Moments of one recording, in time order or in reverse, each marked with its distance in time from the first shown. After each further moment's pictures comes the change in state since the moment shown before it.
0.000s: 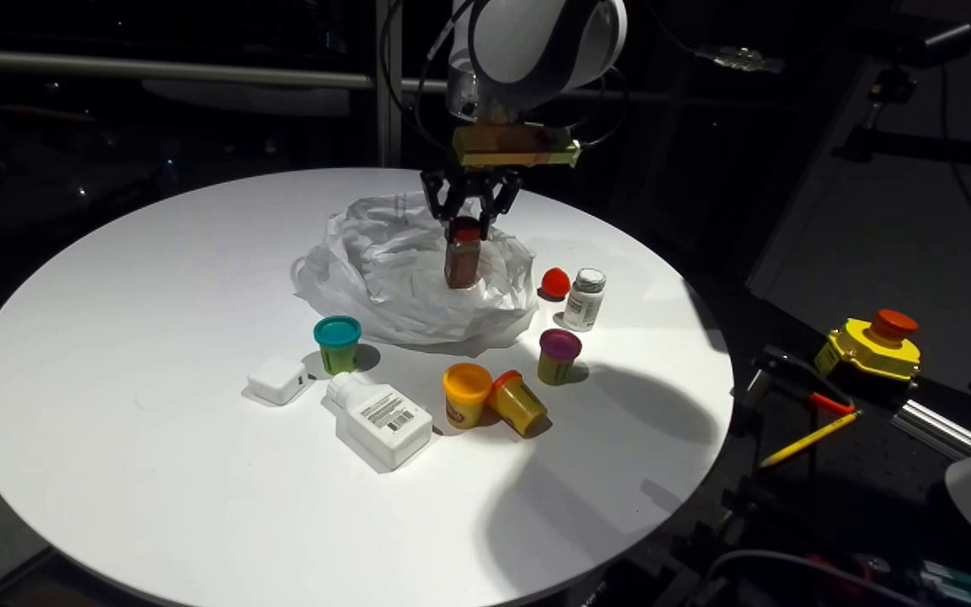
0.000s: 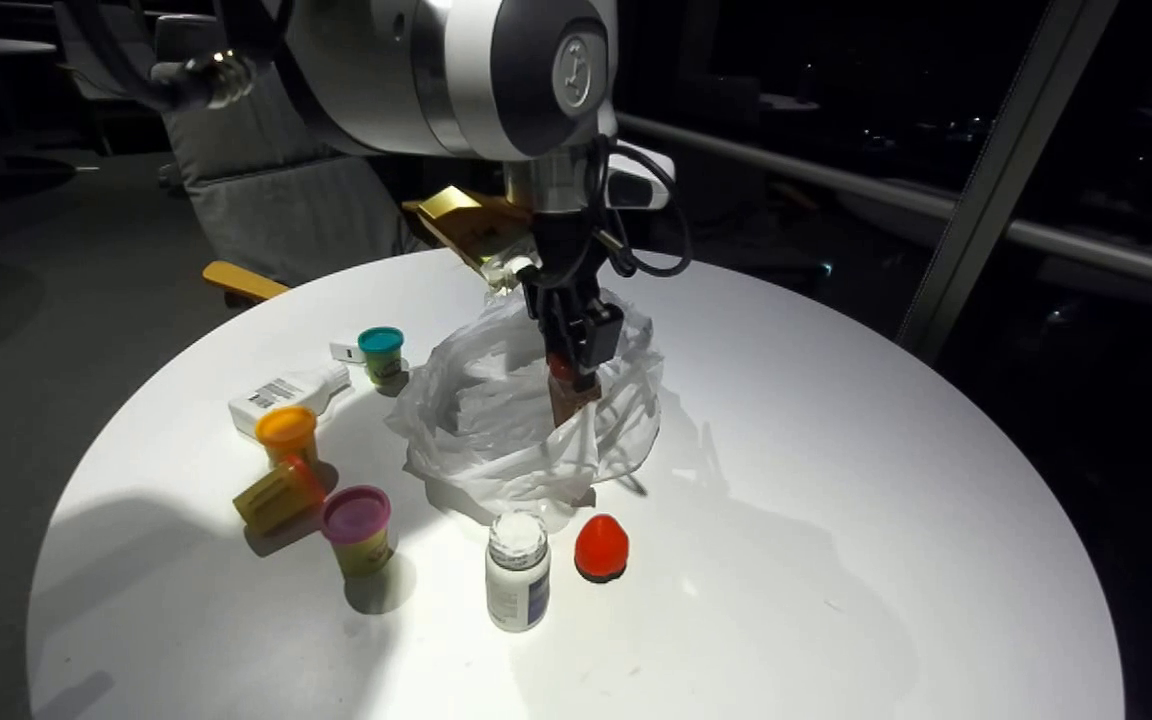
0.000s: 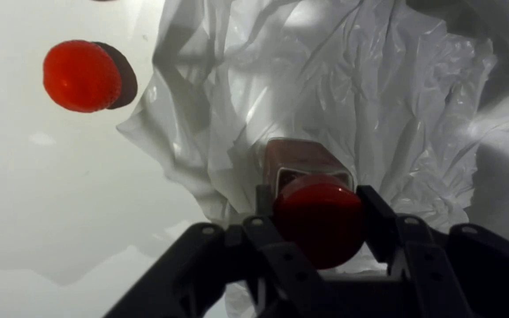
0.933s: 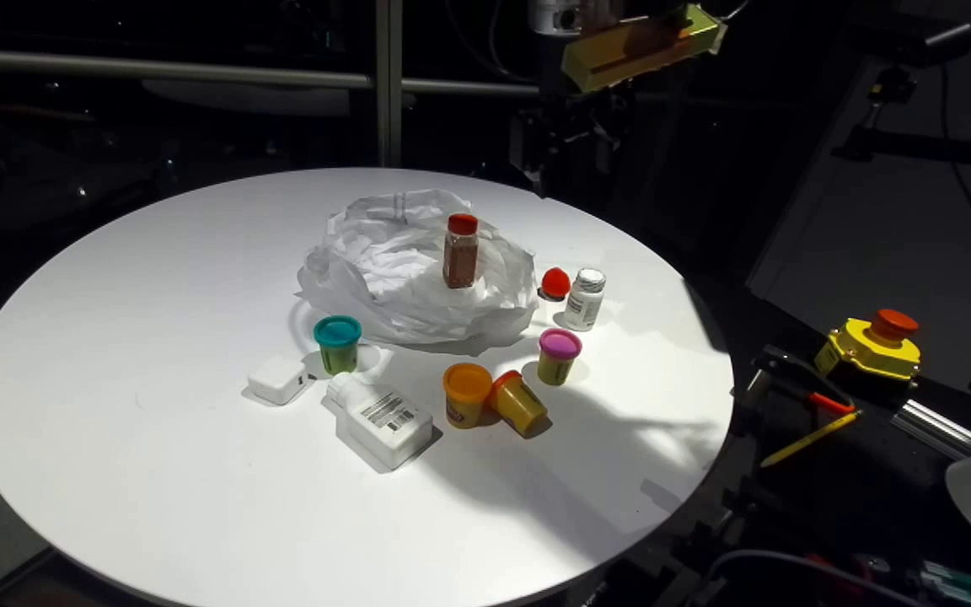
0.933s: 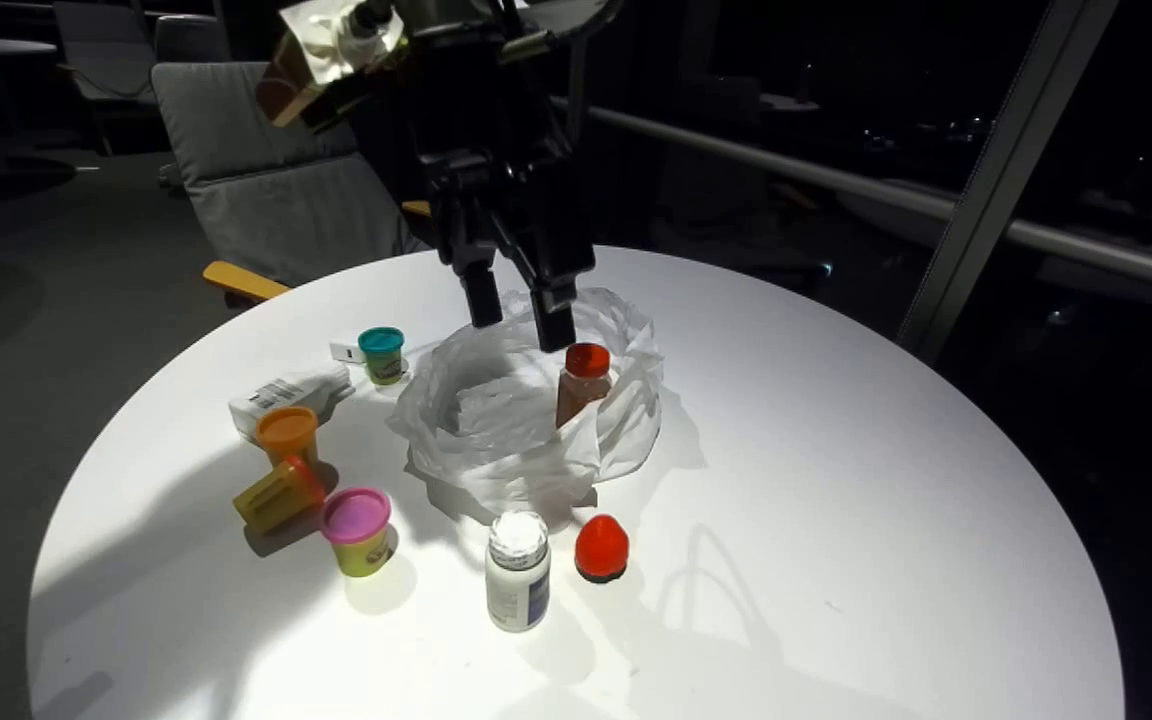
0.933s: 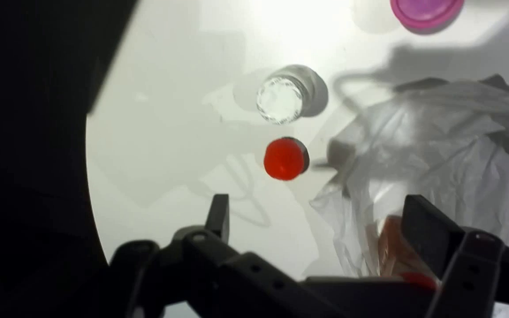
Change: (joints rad) arm 0.128 -0.443 -0.086 -0.327 -0.308 -0.332 0.144
